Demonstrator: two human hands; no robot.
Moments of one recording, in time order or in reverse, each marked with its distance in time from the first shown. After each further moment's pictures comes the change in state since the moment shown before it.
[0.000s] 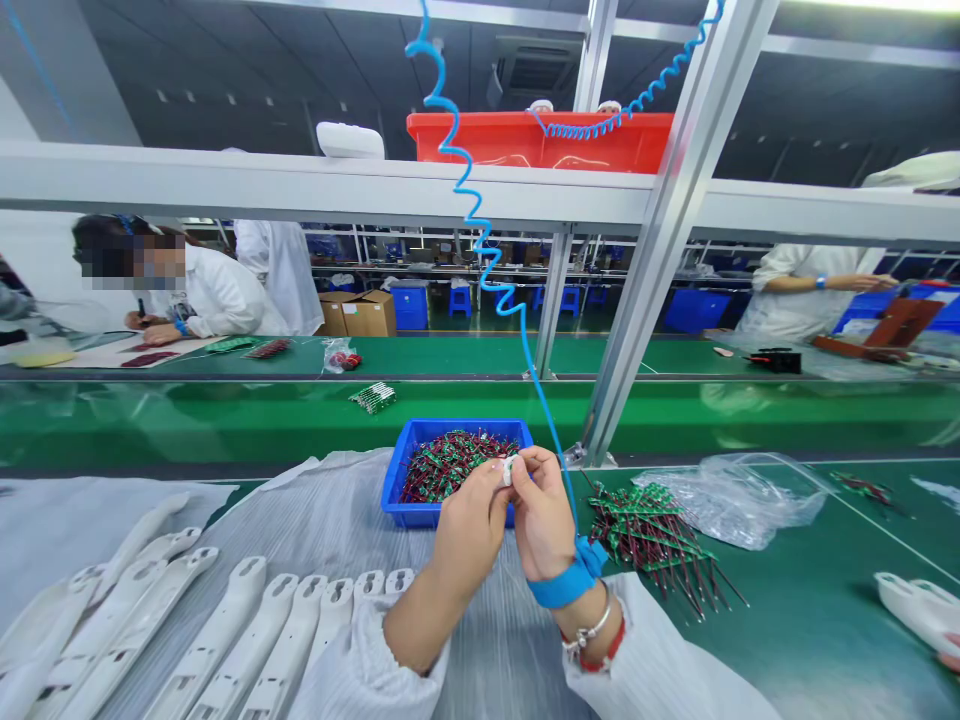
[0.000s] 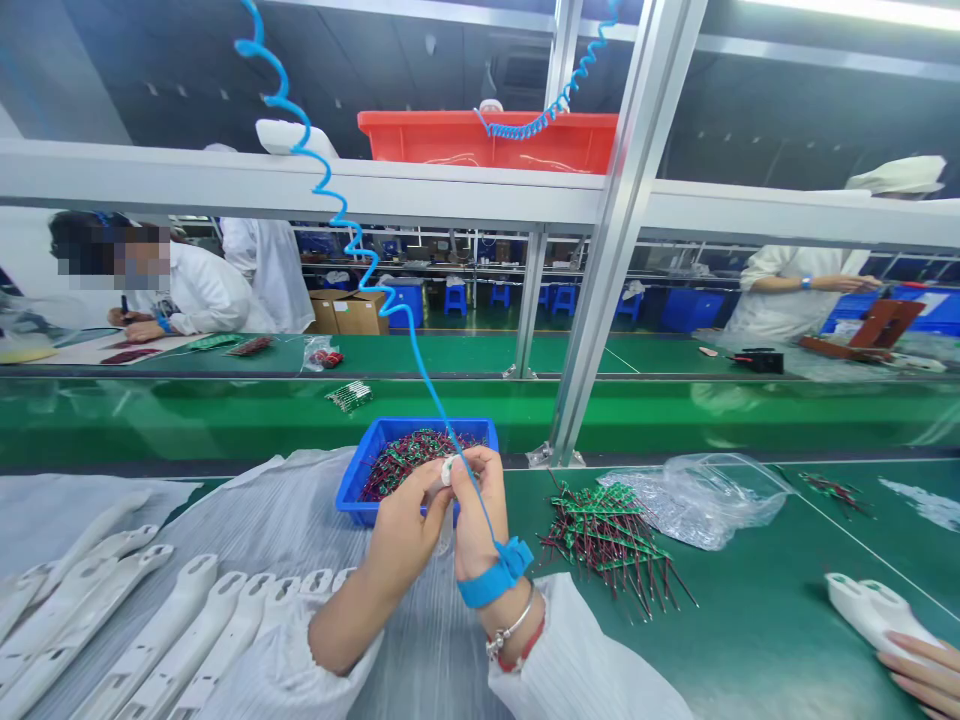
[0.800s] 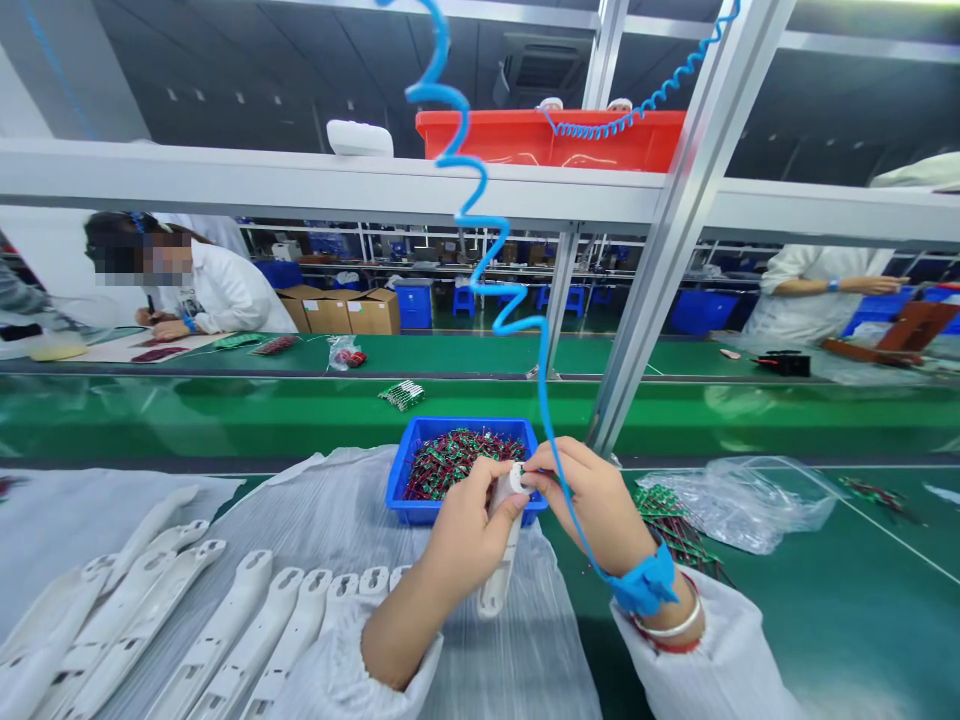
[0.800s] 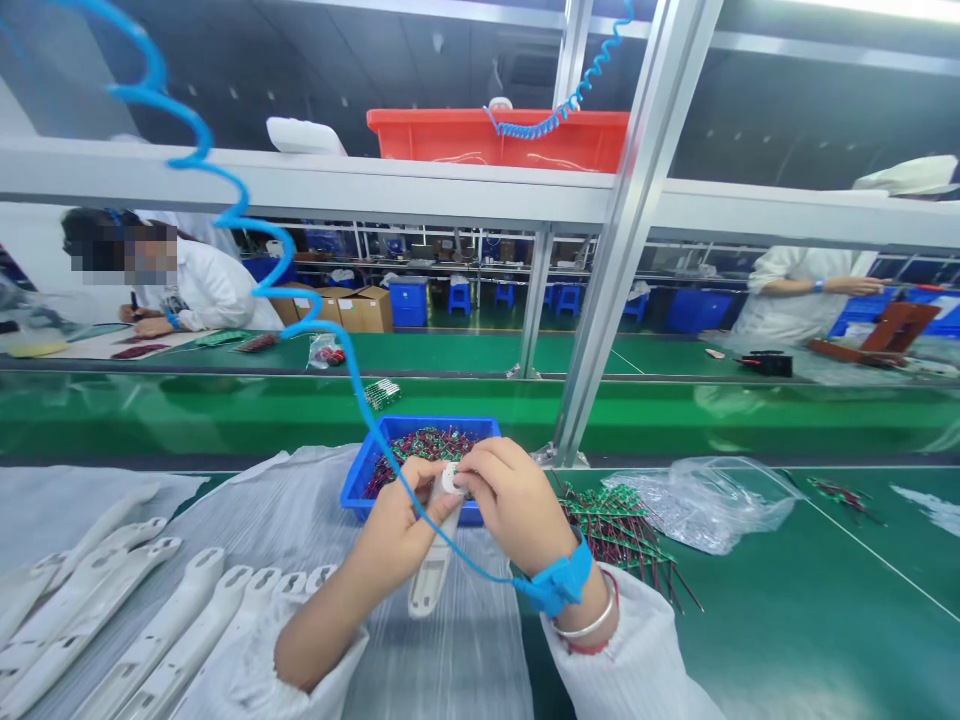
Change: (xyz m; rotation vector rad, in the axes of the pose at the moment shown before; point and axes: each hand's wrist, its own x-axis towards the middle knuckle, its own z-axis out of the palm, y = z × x) left_hand -0.001 0.018 -0.018 -0.125 -0.188 -0.035; right_hand 0.004 -0.074 -0.020 -1.194 -0.526 -0.950
